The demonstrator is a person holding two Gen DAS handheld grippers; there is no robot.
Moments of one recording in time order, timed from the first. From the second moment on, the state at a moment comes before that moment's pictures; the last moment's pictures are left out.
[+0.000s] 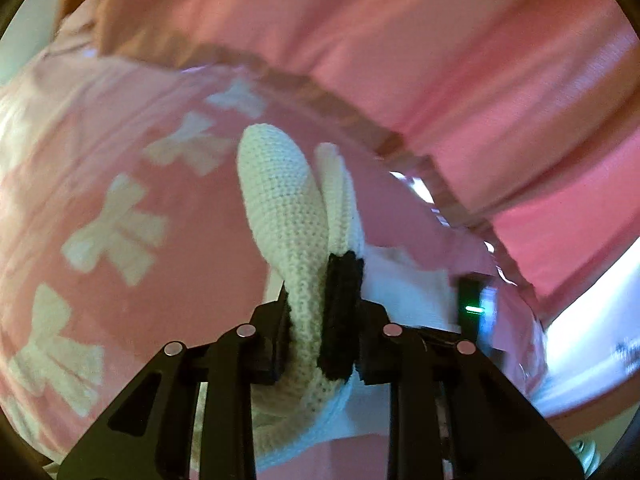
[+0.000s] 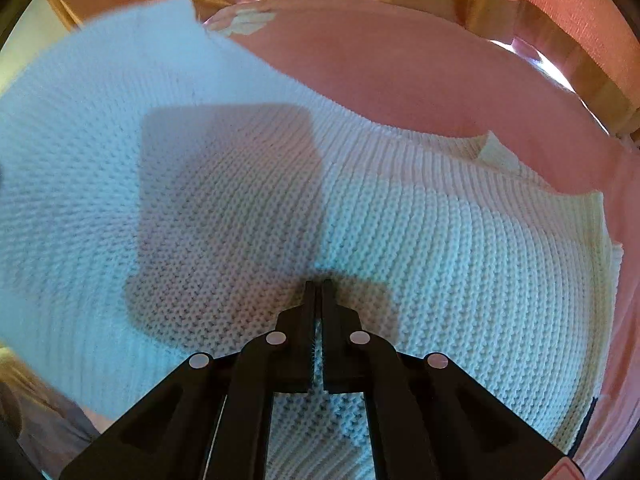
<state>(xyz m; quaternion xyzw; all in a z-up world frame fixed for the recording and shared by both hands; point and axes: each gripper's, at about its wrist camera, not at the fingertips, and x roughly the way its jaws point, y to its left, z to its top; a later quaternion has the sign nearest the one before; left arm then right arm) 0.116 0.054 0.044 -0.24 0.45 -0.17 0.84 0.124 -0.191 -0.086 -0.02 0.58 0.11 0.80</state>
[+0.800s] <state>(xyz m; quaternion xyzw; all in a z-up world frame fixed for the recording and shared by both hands) 0.107 -0.182 0.001 -0.12 0.51 -0.24 0.82 0.096 -0.400 -0.011 0.21 0.53 0.05 0.82</state>
